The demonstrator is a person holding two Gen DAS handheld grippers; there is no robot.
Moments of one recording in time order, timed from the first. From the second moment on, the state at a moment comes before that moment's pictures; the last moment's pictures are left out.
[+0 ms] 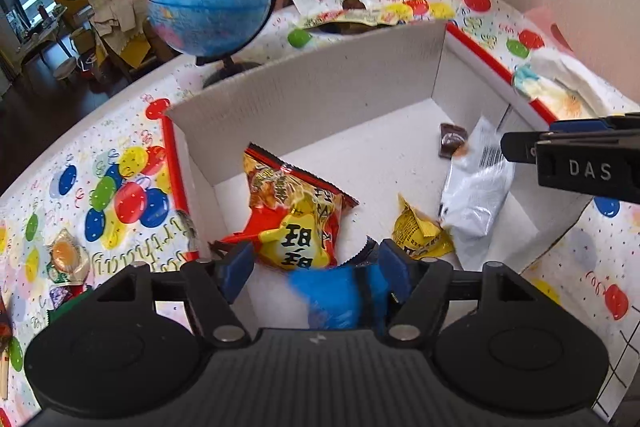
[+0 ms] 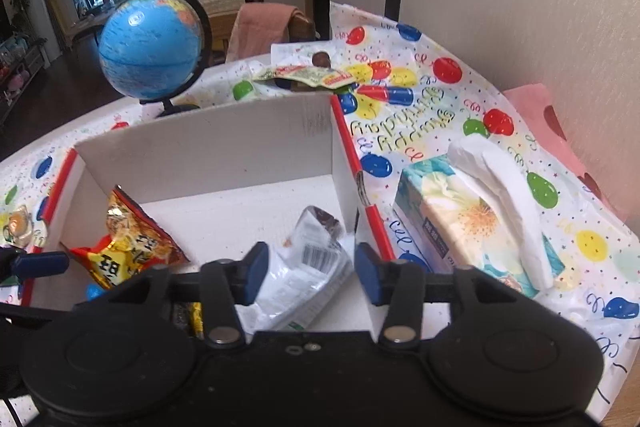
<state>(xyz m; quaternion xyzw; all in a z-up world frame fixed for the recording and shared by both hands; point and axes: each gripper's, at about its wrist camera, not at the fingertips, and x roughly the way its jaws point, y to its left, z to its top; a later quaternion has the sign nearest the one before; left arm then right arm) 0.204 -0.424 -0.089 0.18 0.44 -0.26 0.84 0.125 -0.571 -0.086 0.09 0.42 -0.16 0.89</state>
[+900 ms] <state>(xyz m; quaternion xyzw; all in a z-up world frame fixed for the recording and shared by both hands) 0.151 -0.301 0.014 0.08 0.36 -0.17 0.92 0.083 -0.474 0.008 0.07 0.32 -0.06 0.94</state>
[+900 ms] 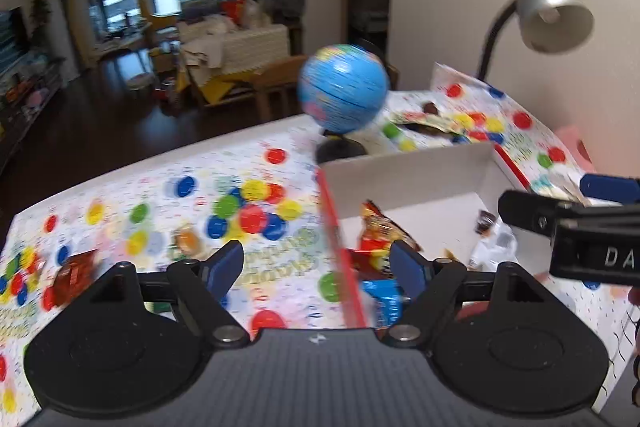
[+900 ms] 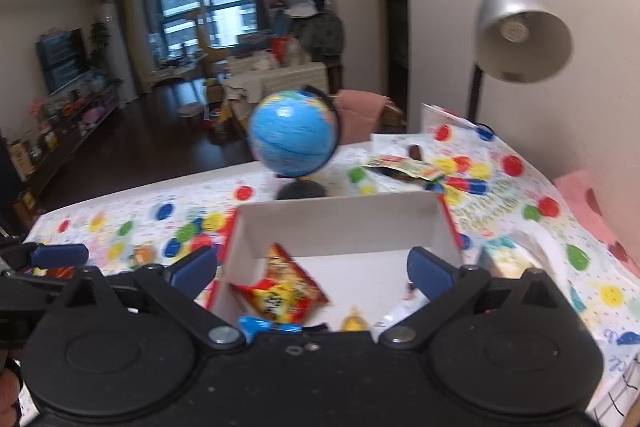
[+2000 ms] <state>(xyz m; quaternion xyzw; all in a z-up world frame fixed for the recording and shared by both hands) 0.184 -0.041 -0.026 -0.05 0.39 0.02 0.92 0.160 -0.260 -0.031 0.00 0.38 0.08 0.92</state>
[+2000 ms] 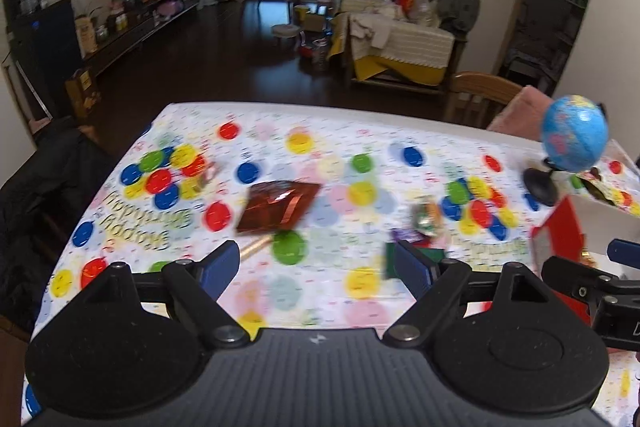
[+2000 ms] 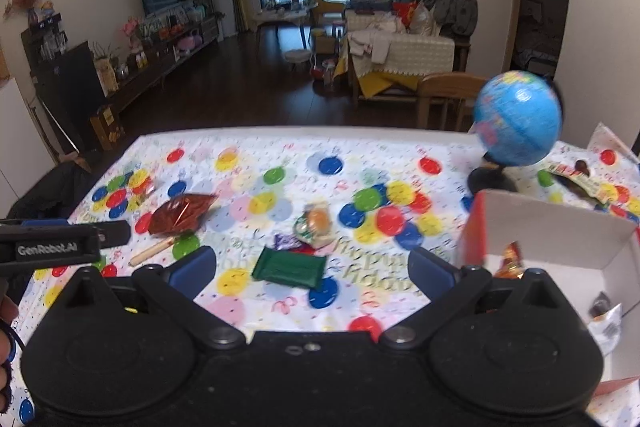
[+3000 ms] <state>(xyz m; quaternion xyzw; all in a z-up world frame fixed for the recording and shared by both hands) 0.365 0.008 -0.142 -0.05 0.49 -0.01 0.87 0.329 -0.217 -0.155 -0.03 0.46 0.04 0.88</state>
